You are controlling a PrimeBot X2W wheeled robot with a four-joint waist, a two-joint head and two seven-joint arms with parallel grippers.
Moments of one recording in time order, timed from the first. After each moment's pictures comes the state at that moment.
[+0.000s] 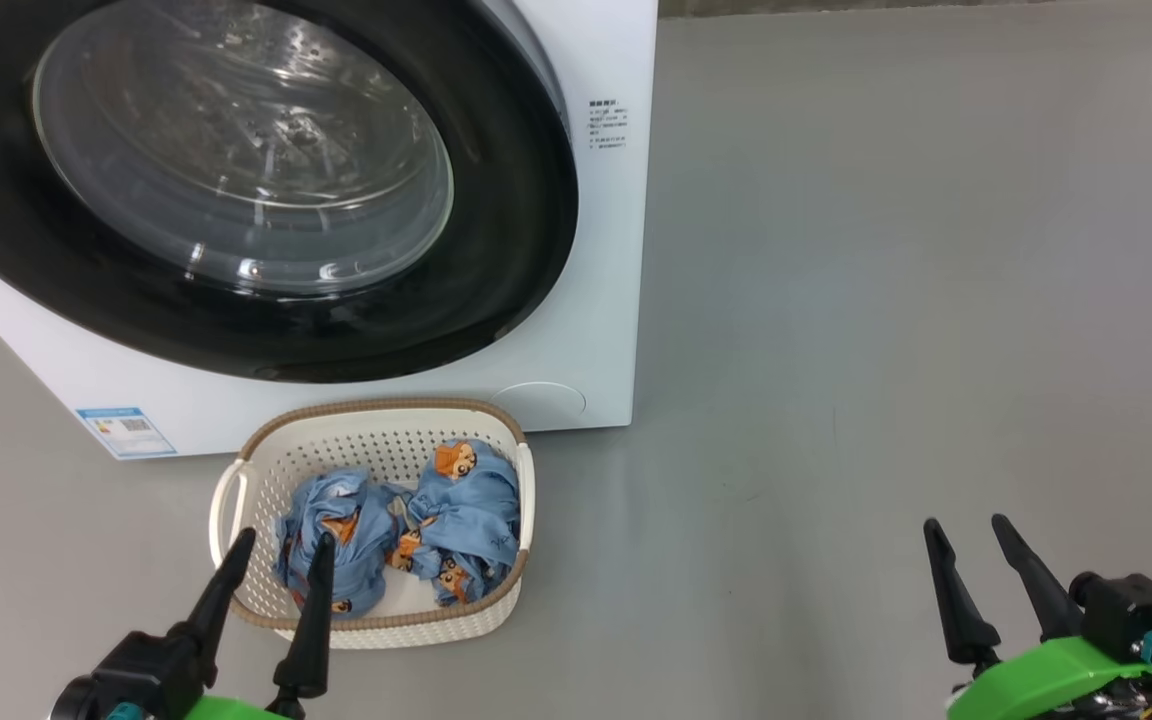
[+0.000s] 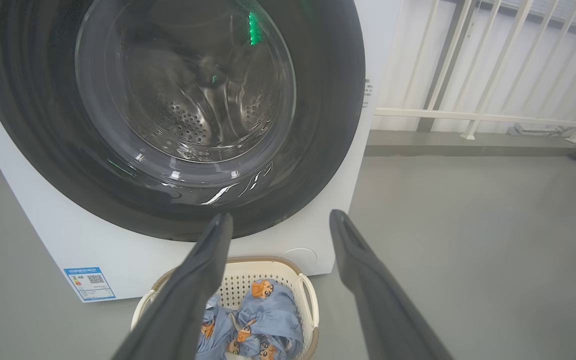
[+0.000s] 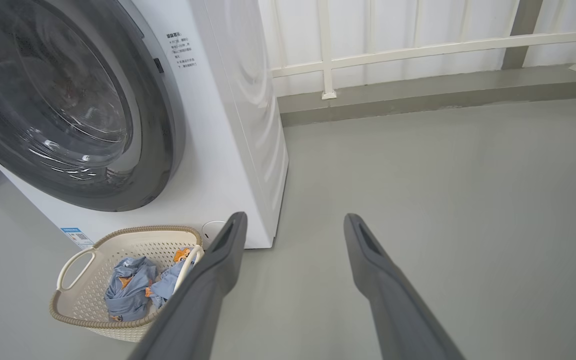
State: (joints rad) left arm -0.01 0.10 -0.10 0.14 -0.25 -0.13 -0.26; right arm -0.06 -0.15 -0.02 0.32 0.30 0.13 -0.25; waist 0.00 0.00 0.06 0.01
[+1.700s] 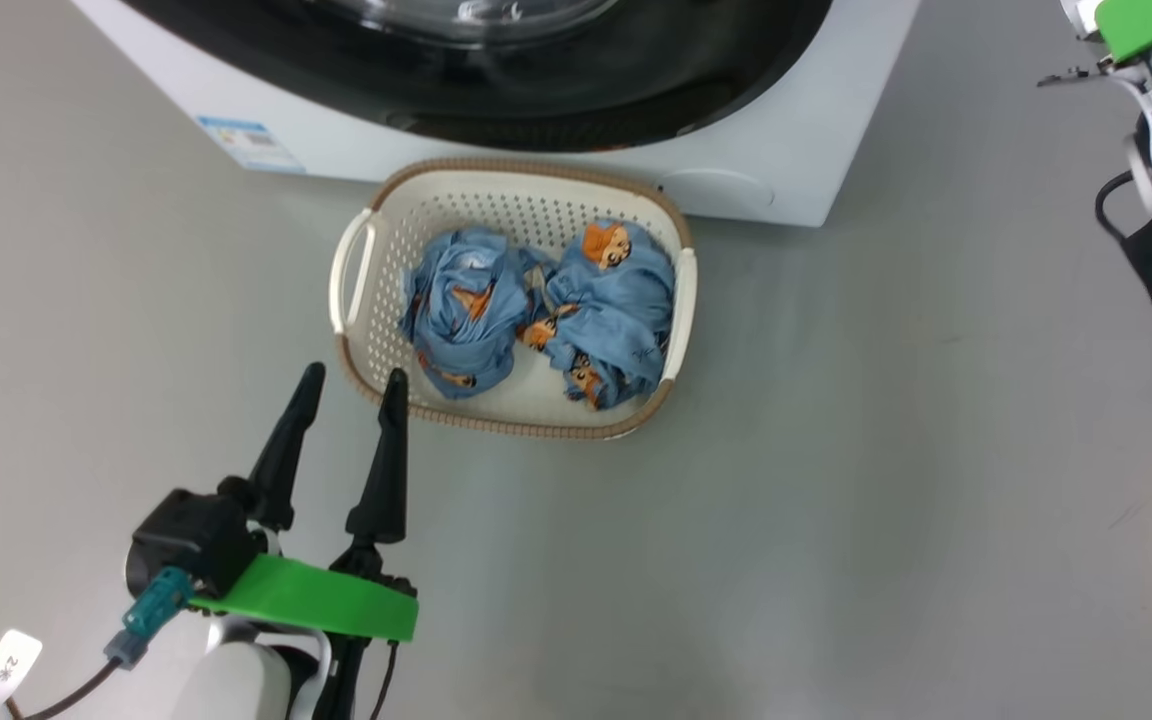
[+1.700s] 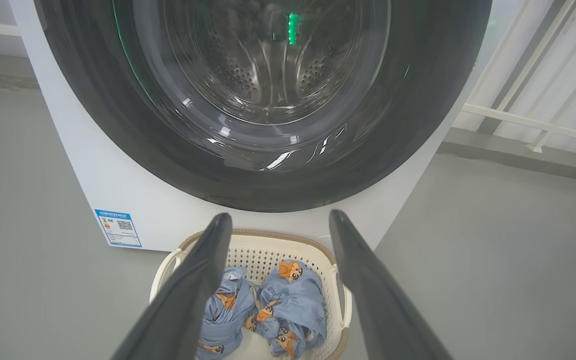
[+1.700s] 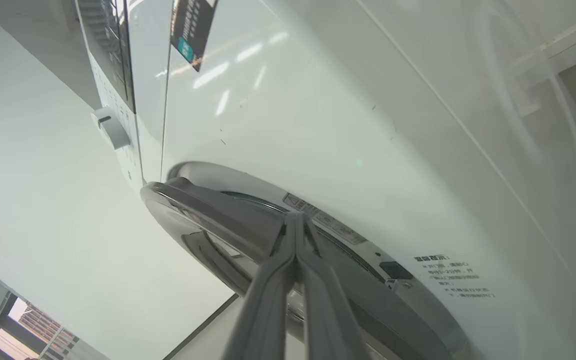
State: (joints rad) left arm -0.24 0.04 -0.22 0.10 -0.35 -0.13 -0.26; right arm -1.13 -0.44 0.43 0.45 1.41 0.13 0.05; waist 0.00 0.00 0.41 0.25
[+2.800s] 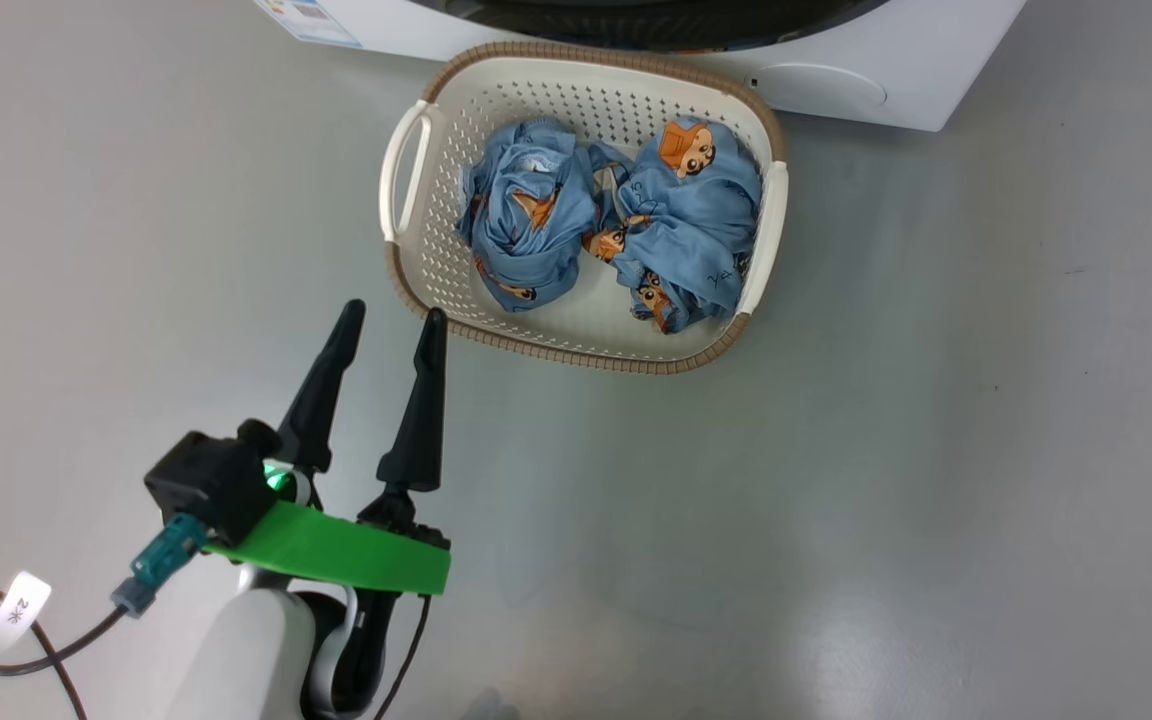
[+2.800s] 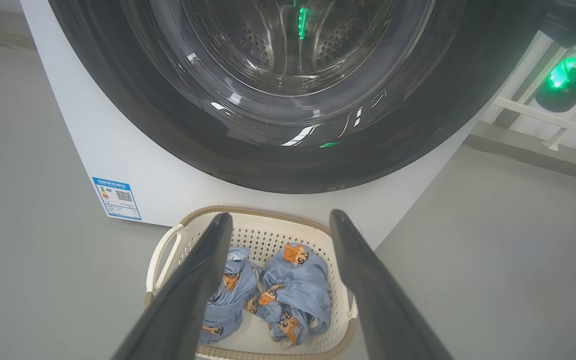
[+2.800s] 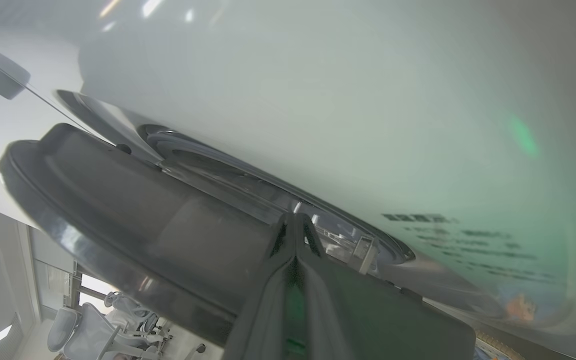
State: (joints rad) left arm -0.33 0.03 -0.28 0.09 -0.45 -0.13 -0.26; right arm -1.35 -0.48 0.50 0.59 1.57 0.13 0.36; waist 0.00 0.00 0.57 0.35
